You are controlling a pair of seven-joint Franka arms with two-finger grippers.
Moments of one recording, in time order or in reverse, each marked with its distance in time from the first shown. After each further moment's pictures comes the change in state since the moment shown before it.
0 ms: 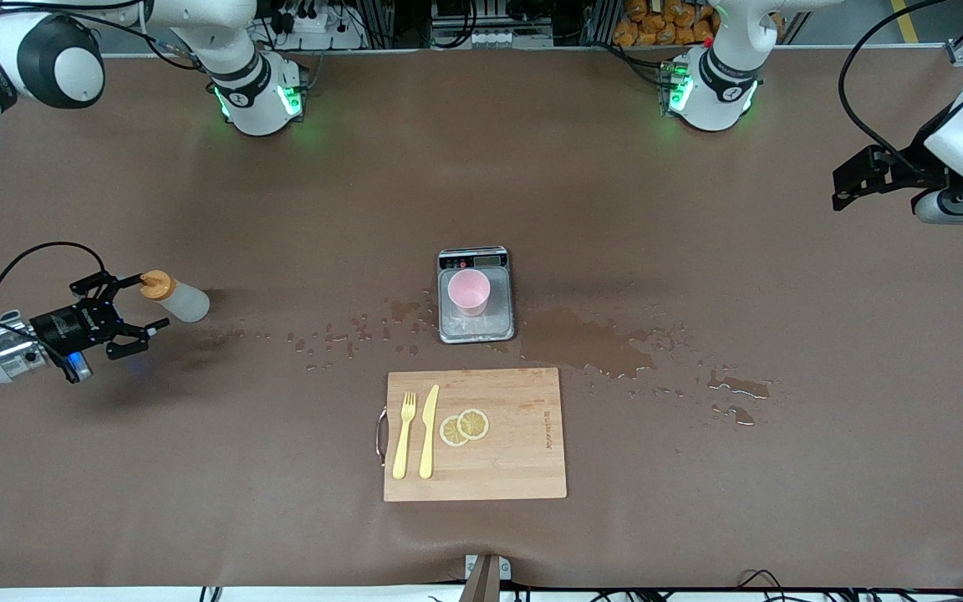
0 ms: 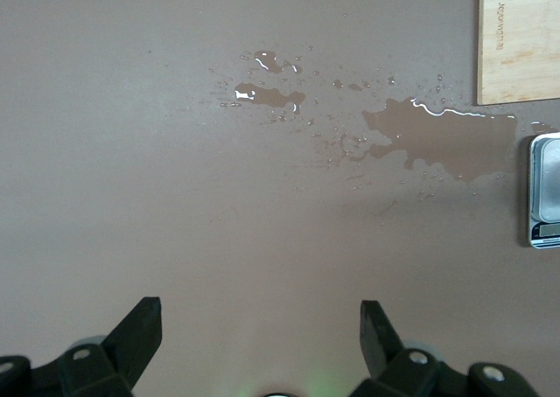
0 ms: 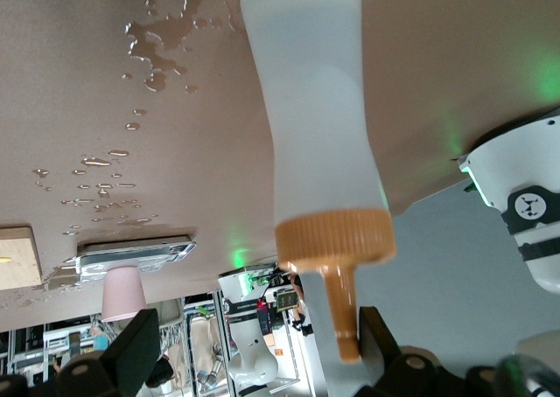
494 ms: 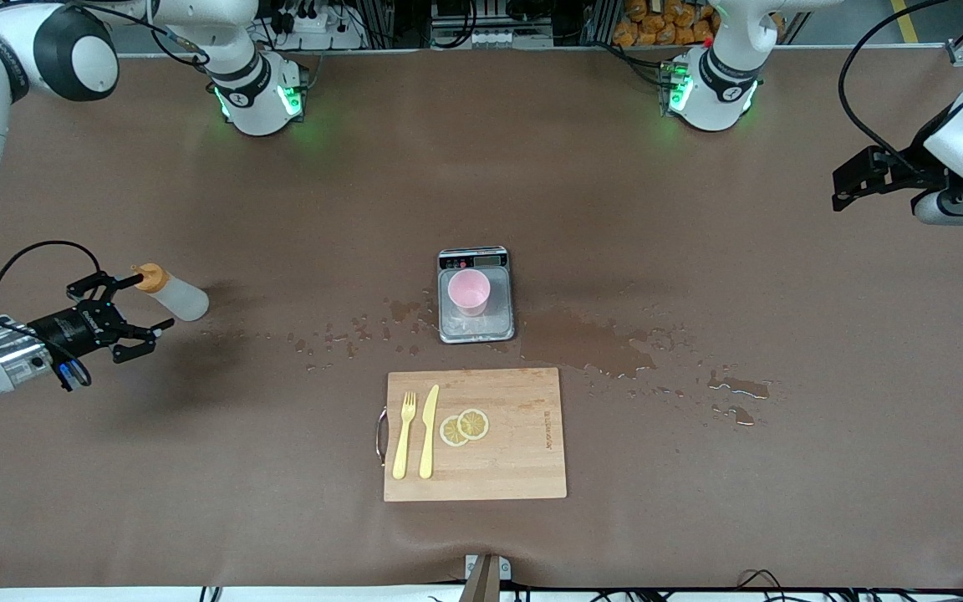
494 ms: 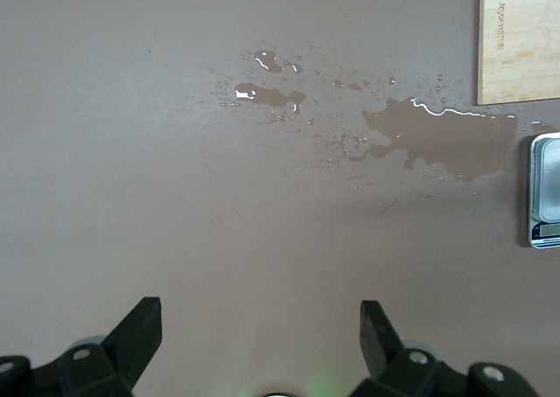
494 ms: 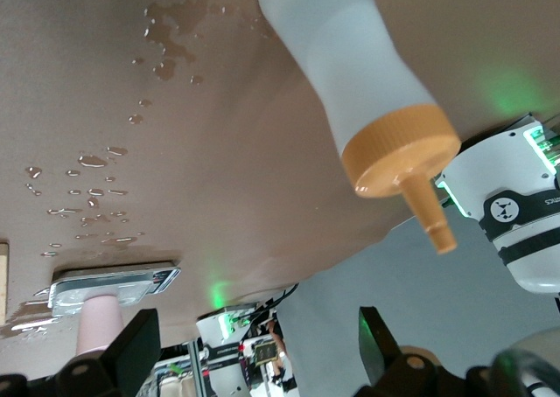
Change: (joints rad) left arm 0.000 0.001 0.000 0.000 0.000 0.000 0.000; right arm 0.102 -0.047 -0.002 0.052 -0.090 -0.006 0.054
